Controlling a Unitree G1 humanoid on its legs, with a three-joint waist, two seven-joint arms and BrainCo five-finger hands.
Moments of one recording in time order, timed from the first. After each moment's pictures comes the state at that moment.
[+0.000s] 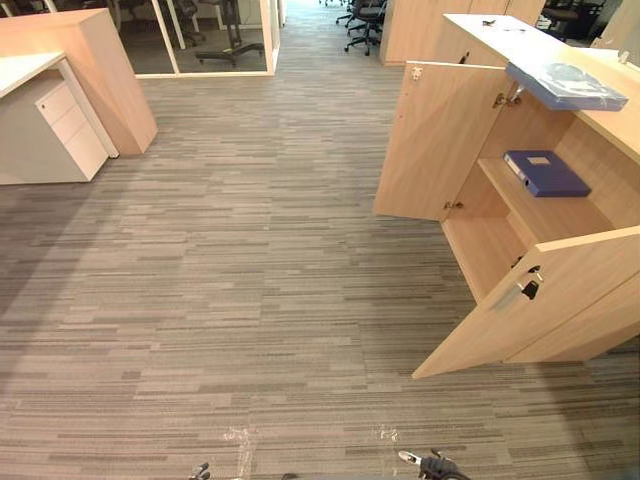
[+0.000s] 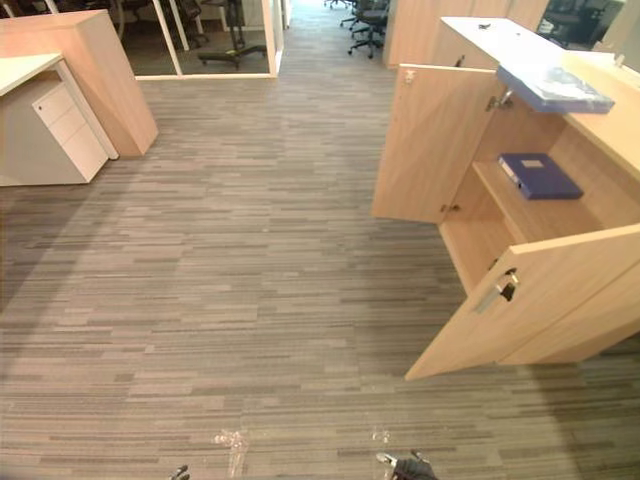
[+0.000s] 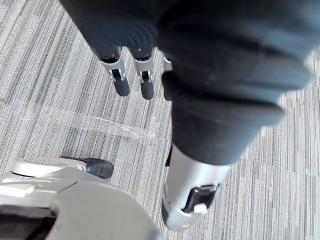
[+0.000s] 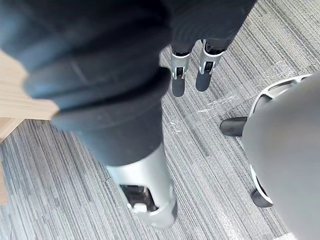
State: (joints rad) left arm 0.20 0.12 0.10 1.04 -0.16 -0.10 0.08; right arm 0.02 -0.02 -0.41 1.14 0.02 0.02 -0.07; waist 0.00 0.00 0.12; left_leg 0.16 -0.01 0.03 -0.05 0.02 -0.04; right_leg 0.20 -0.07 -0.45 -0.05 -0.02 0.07
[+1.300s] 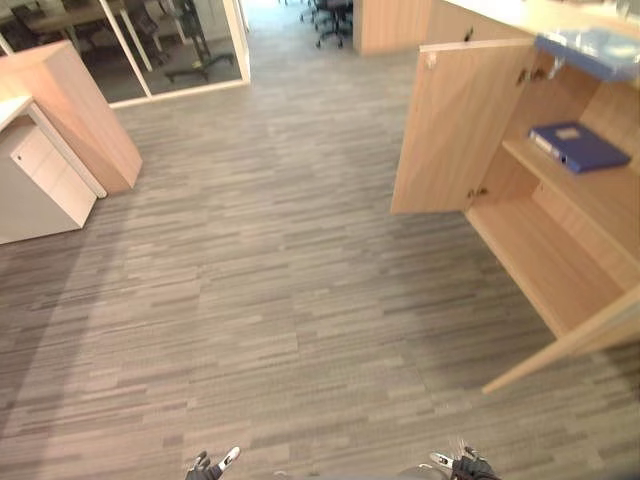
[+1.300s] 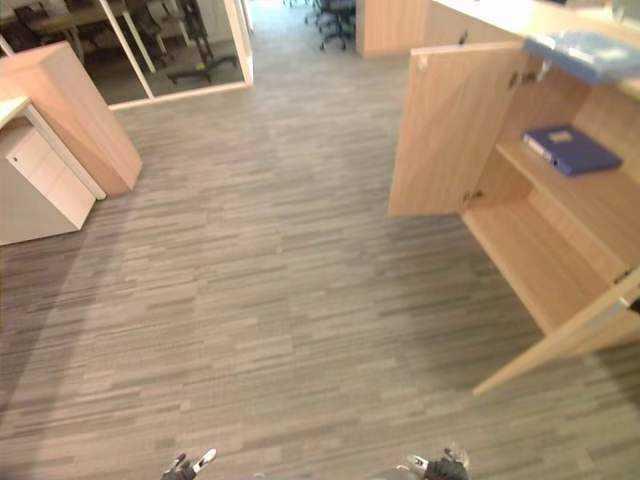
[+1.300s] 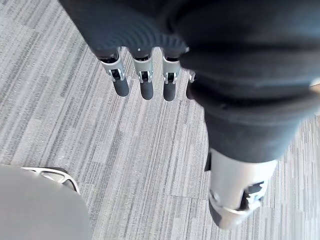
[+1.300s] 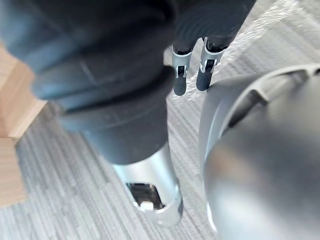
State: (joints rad) left arm 0.26 0.05 0.18 0.88 -0.25 -0.09 0.09; right arm 0.06 -0.14 -0.41 1.10 0.01 0.00 -0.05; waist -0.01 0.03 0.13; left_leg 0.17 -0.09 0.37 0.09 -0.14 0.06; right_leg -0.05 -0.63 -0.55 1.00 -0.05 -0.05
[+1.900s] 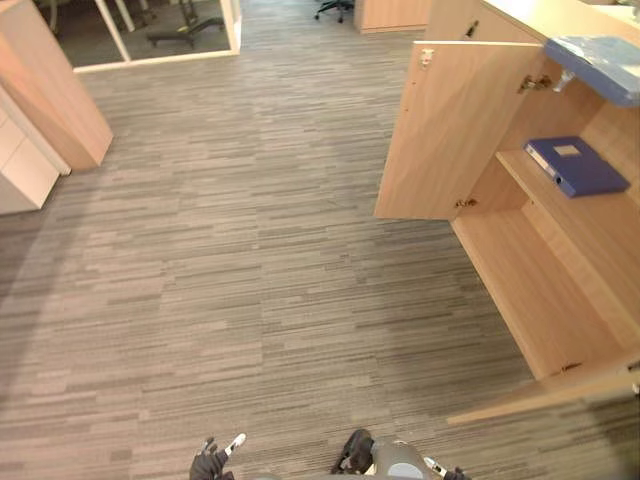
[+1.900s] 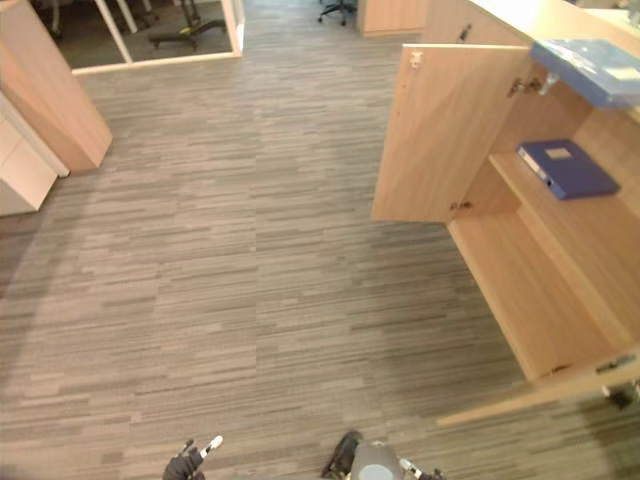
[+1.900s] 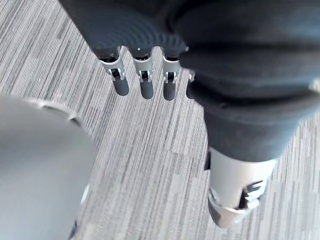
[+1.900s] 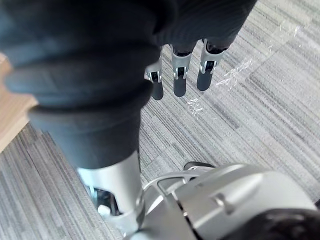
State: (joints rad) left arm 0.17 0.04 0.21 0.90 -0.26 -0.09 0.09; right arm 0.08 -0.08 -0.45 1.17 0.06 0.02 -0.06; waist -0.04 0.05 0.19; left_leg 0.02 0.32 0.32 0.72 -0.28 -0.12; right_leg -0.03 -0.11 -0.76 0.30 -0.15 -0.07
